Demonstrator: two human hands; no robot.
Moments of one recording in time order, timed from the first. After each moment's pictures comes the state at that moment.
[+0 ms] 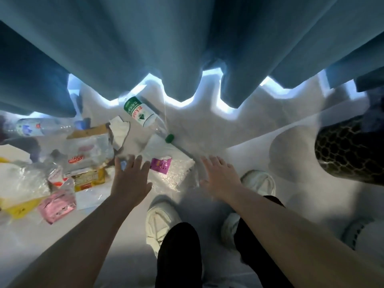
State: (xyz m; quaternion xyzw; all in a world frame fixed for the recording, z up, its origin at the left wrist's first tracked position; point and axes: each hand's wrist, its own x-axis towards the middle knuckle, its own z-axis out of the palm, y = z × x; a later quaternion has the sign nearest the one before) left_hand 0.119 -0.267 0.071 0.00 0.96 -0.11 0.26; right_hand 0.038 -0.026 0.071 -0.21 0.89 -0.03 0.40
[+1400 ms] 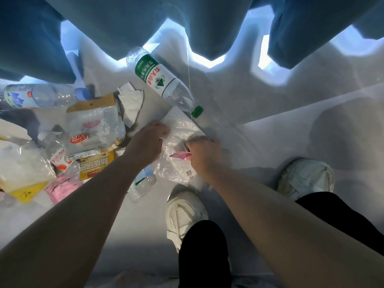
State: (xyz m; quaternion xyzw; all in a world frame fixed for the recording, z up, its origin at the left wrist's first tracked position) left_hand 0.074 -0.309 -0.007 -0.11 0.93 0.26 0.25; right_hand 0.051 -0.136 -0.025 -0.27 0.91 -0.10 0.29
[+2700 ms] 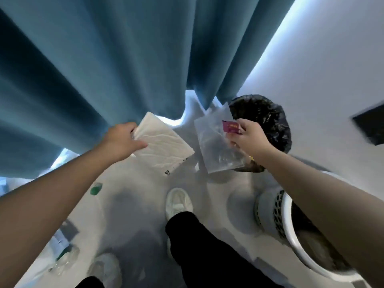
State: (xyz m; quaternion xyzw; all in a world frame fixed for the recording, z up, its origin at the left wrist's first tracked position) left_hand -0.088 -0.015 0.312 -0.04 0.94 0.25 0.22; right_hand -0.057 0.299 0.292 0.18 0.87 -0.44 0.11
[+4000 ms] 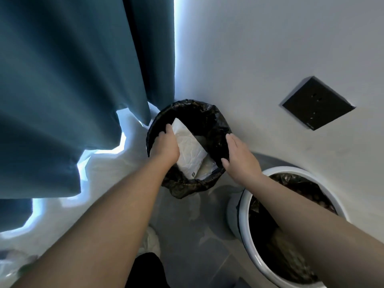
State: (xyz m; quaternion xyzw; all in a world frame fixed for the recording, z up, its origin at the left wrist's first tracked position) left_hand -0.147 0.297 0.198 0.12 0.95 0.15 0.25; right_hand -0.016 0.468 0.210 0.19 0.96 -0.16 0.14
